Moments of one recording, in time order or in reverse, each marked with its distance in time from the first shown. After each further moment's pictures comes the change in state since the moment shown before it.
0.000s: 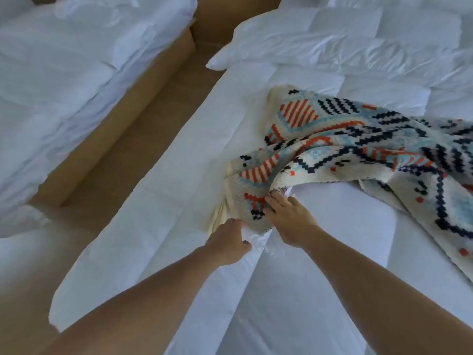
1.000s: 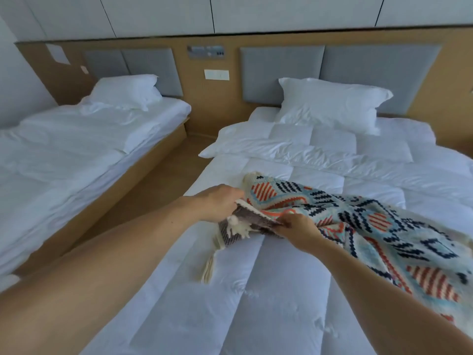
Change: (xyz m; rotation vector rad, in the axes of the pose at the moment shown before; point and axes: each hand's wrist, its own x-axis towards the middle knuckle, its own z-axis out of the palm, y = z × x) left_hand -0.168 0.147 -0.239 0.353 0.225 0.377; right_hand -0.156 0.039 -0.236 0.859 0.270 0.499
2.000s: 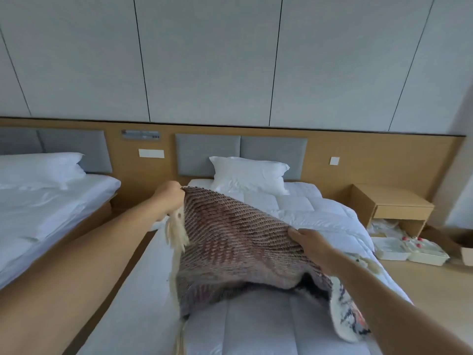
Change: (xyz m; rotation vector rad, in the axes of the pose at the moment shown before) left_hand -0.058 -0.052 -0.137 -0.523 0.556 -0.093; right_hand -0.144 -0.099 -0.094 0.314 0.417 0.325
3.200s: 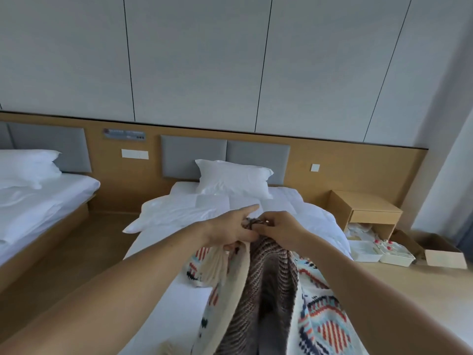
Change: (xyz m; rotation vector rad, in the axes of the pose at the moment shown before) left_hand -0.097 0.056 0.067 -0.430 -0.869 0.350; right_hand -0.044 -0.070 0.014 -0.119 -0.004 -0.323
